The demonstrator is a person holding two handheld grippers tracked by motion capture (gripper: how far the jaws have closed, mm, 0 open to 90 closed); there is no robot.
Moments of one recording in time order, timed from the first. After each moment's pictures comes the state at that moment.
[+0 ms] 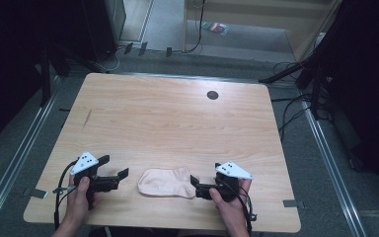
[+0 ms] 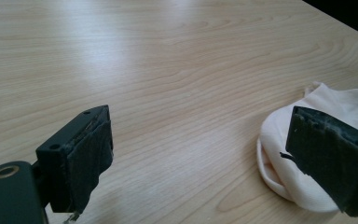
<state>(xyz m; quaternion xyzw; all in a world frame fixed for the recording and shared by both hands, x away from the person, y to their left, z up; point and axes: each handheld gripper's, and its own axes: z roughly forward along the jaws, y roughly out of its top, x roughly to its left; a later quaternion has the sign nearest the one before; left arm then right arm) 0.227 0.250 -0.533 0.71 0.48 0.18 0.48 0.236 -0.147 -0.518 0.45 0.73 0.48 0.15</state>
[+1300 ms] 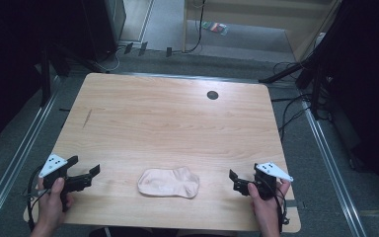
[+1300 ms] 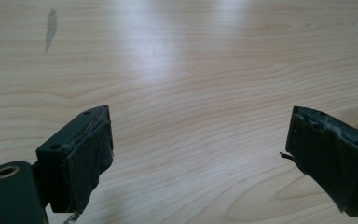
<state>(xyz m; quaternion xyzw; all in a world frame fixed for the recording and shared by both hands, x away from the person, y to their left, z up) 0.212 0.322 -0.540 0.67 0.54 0.24 0.45 0.248 -0.249 -0.531 0.53 0.69 0.44 0.21</state>
